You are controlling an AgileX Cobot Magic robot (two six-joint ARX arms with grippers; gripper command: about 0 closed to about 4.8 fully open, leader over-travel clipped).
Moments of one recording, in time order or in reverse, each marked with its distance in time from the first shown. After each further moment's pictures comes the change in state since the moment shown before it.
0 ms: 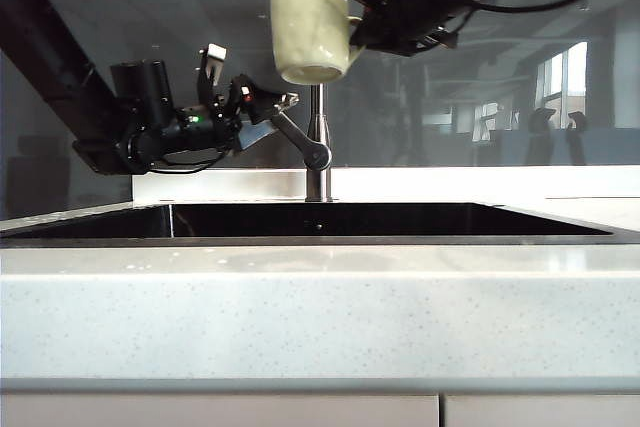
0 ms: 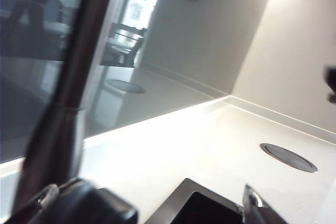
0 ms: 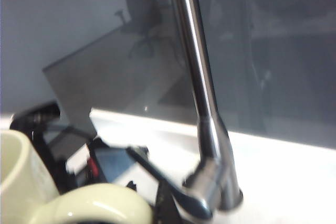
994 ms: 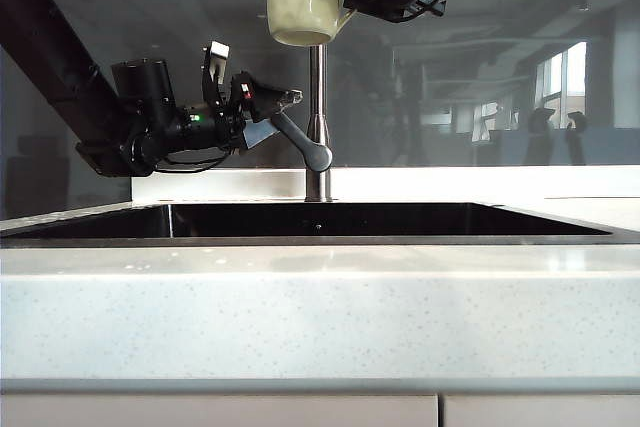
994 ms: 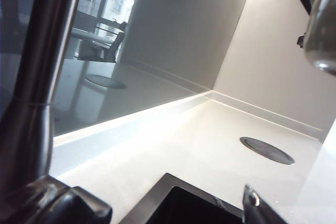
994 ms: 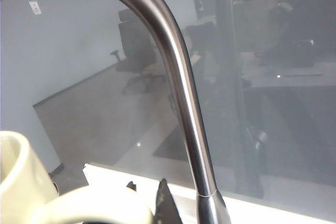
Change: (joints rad) left arm -0.010 0.002 -0.001 0.054 0.075 -0.064; right arm 0.010 0.080 0.210 -0.003 0.063 0.000
